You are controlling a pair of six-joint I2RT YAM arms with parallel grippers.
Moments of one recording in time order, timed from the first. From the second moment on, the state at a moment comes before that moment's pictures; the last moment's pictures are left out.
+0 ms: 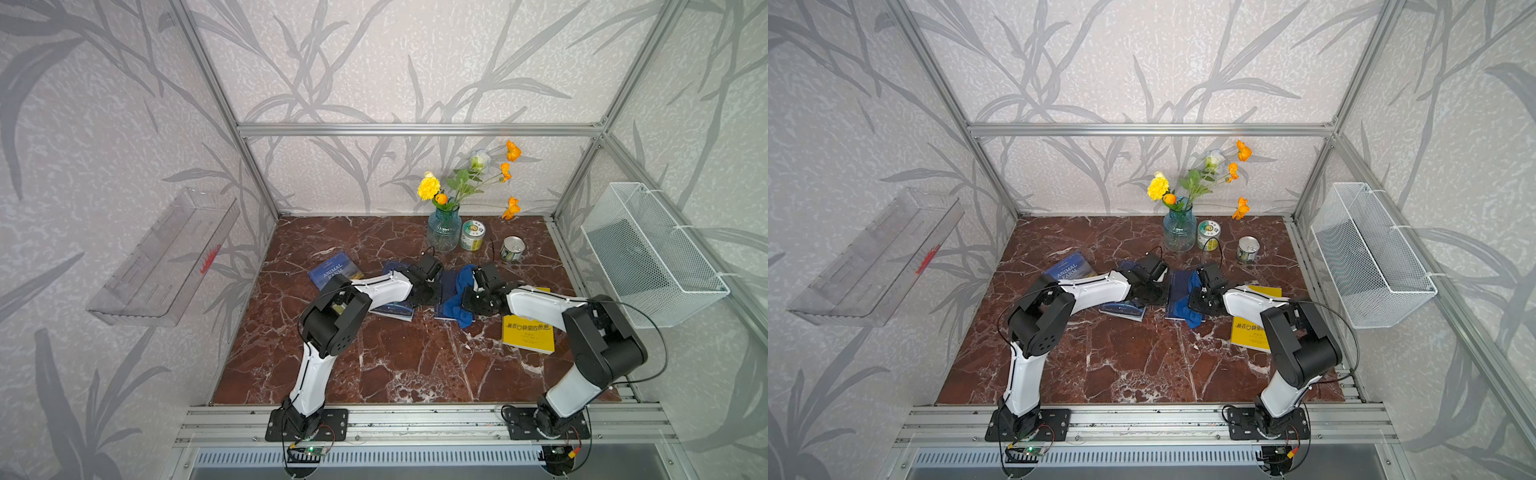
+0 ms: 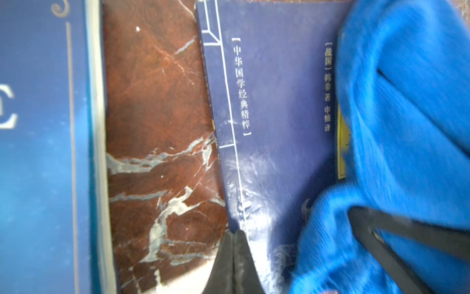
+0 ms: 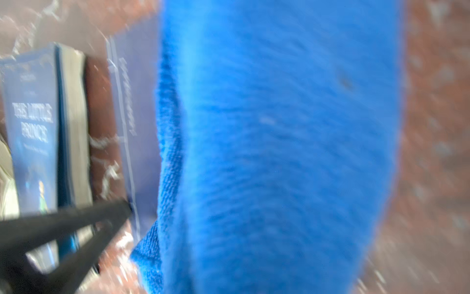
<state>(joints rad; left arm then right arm) -0.73 2.08 1.41 -0.37 0.11 -0.57 0.41 1.64 0.82 -0.28 -0.11 0.71</state>
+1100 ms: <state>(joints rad) -0.73 2.07 1.39 -0.39 0.09 -0.57 0.33 1.76 1.03 -0.50 -0.06 0.66</state>
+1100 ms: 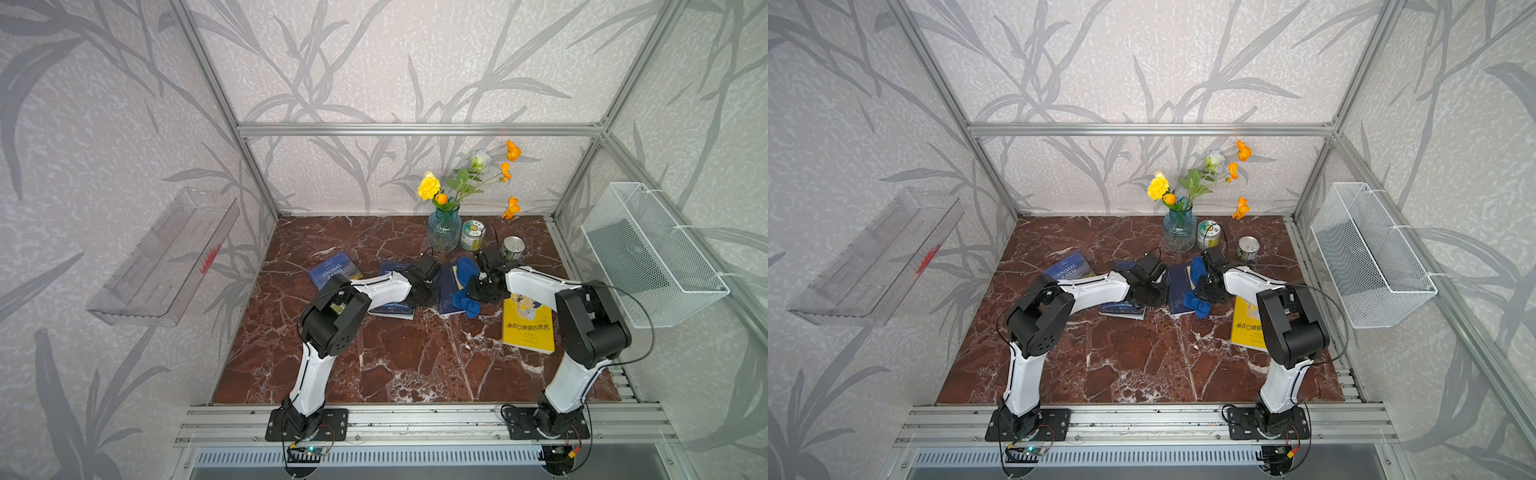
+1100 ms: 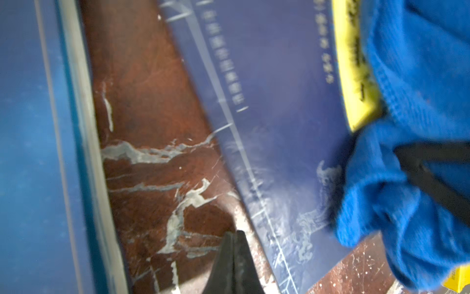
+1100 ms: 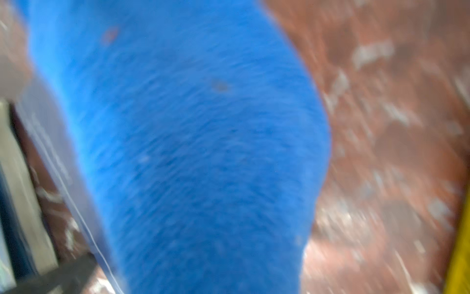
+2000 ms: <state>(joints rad) -0.73 1.98 1.26 -0.33 0.08 -0.55 0.31 1.47 1.08 -0.67 -0.01 0.58</state>
